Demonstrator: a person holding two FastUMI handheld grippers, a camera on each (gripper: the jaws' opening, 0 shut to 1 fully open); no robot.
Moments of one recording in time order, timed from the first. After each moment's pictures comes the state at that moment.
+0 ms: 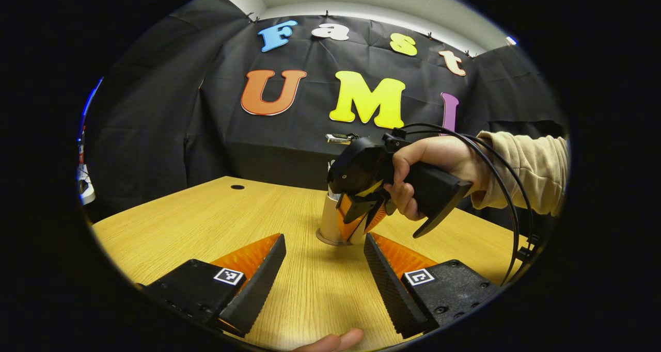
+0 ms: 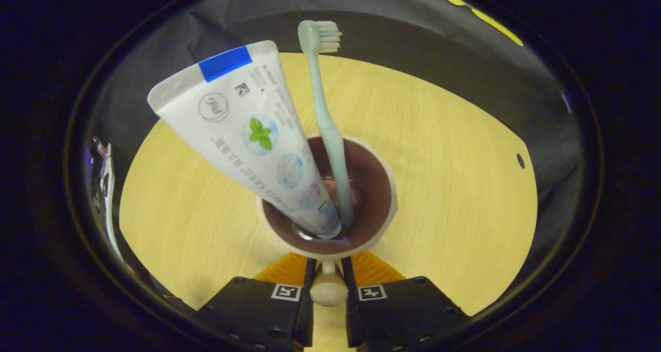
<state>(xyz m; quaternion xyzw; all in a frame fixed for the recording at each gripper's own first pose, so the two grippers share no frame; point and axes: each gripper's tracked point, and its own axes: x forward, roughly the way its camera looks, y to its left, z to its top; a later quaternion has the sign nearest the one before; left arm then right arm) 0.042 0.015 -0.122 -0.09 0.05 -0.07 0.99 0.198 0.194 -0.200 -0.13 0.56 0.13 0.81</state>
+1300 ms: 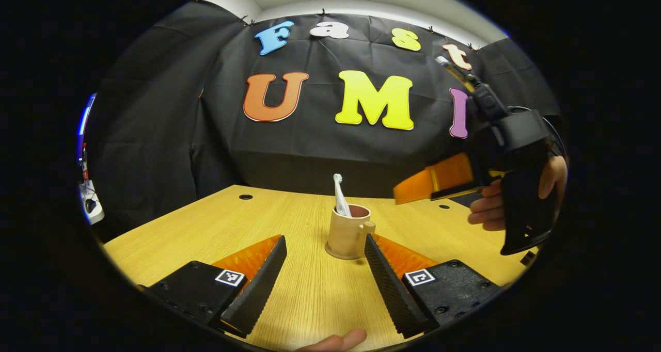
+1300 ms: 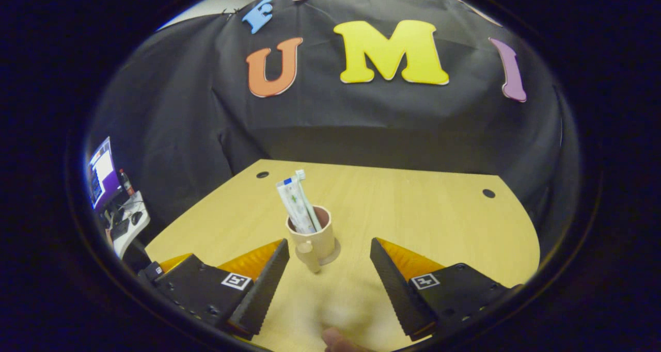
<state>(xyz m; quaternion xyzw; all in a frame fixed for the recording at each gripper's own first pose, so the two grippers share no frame) 0.064 0.022 -0.086 -0.06 0.06 -0.03 1.00 0.150 0.119 -0.043 0.00 0.26 0.17 0.95</state>
